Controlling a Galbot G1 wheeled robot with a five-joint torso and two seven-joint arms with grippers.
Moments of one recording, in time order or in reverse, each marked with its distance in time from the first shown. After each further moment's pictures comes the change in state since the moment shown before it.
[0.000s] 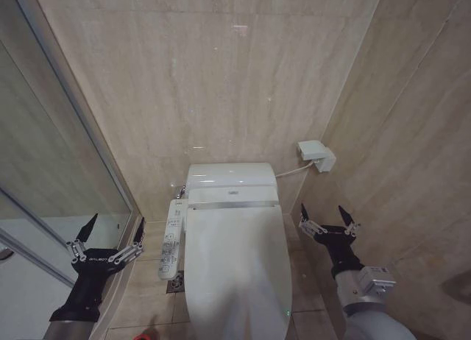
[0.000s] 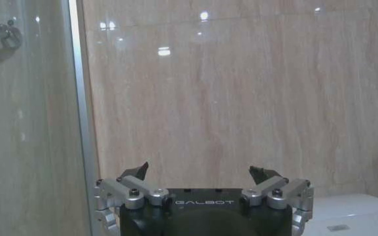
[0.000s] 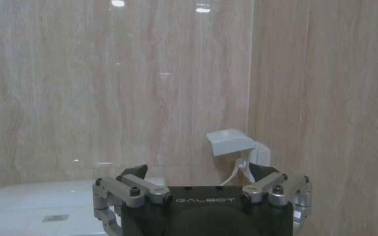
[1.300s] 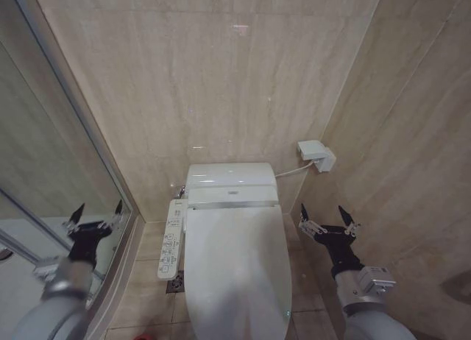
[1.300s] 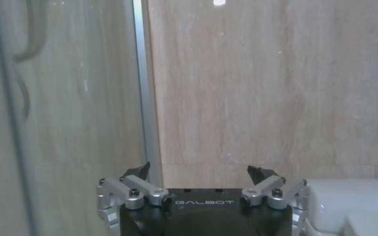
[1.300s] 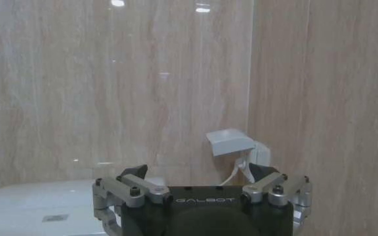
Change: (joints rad) left arm -0.268 0.222 0.009 0.186 -0.277 0.239 -0.299; right arm 0.000 0.000 0.000 0.000 0.000 0.000 0.000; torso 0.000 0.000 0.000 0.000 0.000
